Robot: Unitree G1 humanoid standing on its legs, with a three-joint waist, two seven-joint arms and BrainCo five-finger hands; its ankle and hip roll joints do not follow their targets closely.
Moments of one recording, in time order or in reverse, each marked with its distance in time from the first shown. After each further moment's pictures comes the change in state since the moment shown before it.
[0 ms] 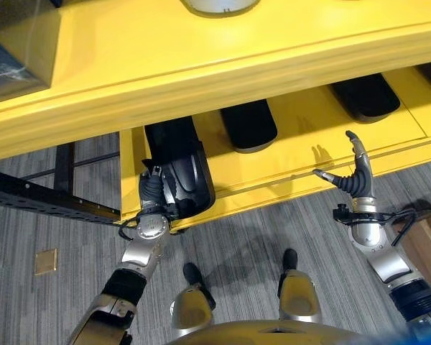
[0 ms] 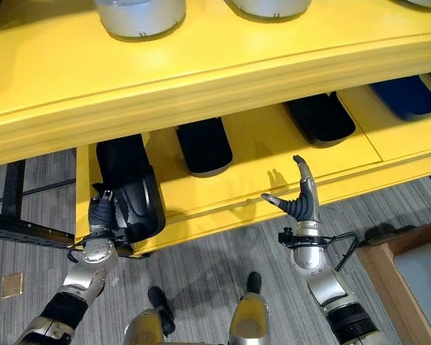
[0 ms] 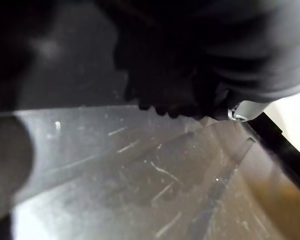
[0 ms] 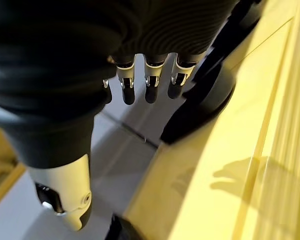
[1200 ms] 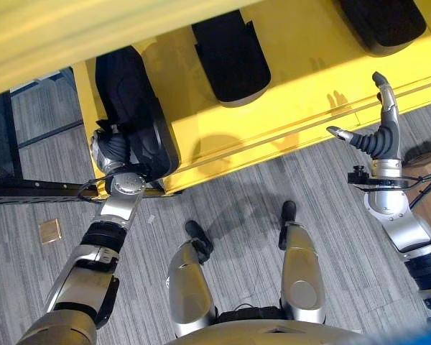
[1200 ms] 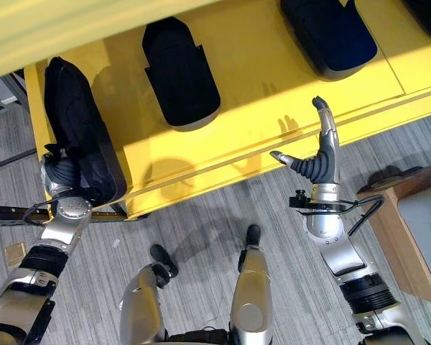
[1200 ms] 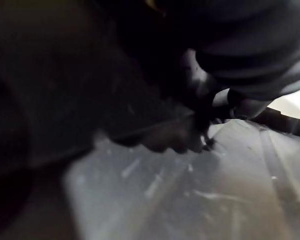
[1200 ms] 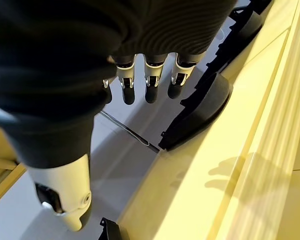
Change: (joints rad) left arm -0.287 0.216 0.059 0.209 0.263 0.131 0.138; right arm -0.186 -0.121 -0.046 -0.068 -0.002 0.025 0.042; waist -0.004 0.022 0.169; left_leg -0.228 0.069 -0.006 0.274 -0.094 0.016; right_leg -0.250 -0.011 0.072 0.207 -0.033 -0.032
